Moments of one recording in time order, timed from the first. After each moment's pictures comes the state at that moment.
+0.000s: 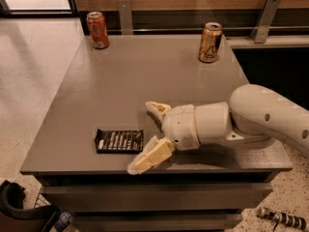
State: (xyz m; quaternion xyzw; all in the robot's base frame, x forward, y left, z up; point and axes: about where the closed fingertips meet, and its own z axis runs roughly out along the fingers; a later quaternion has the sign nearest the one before) arm 0.442 0.038 0.821 -0.53 0.64 0.37 0.42
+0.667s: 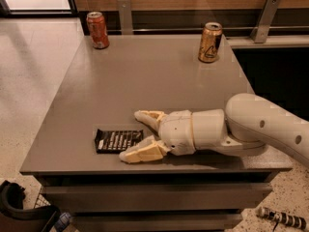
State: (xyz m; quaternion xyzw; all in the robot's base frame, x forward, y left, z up) arm 0.436 0.051 0.813 -0.52 0.62 0.39 0.43
